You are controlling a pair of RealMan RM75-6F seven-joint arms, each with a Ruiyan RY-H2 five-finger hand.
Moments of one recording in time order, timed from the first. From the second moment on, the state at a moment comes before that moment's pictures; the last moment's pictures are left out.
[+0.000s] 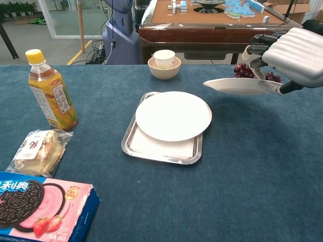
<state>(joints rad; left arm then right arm) -0.10 -1.09 0.00 -1.70 1.42 1.37 0.17 0.63 -1.55 0.04 -0.99 -1.65 1.30 -0.42</state>
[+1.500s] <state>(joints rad) -0.10 -1.12 0.01 -1.64 1.53 1.44 0.08 0.30 -1.31 0.03 -1.57 -1.44 1.47 -0.60</state>
